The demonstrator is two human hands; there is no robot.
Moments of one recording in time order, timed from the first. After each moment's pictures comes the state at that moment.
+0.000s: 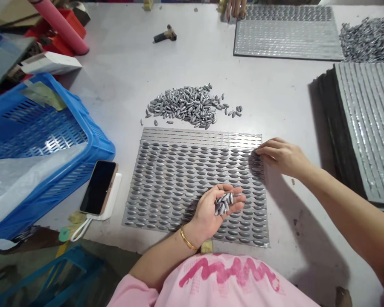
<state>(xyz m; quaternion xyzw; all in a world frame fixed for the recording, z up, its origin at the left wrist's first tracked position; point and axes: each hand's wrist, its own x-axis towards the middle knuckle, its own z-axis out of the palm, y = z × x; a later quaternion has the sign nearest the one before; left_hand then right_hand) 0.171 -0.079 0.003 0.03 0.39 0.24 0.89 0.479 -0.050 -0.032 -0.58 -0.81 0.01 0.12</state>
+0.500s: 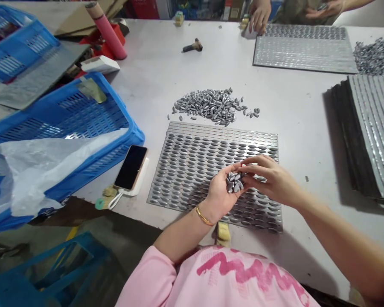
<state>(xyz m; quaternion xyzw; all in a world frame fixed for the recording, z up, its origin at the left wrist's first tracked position) 0.161 -0.067 0.014 -0.02 0.31 0.33 0.89 0.327 -0.098 0.035 -0.53 -0.78 0.19 0.27</state>
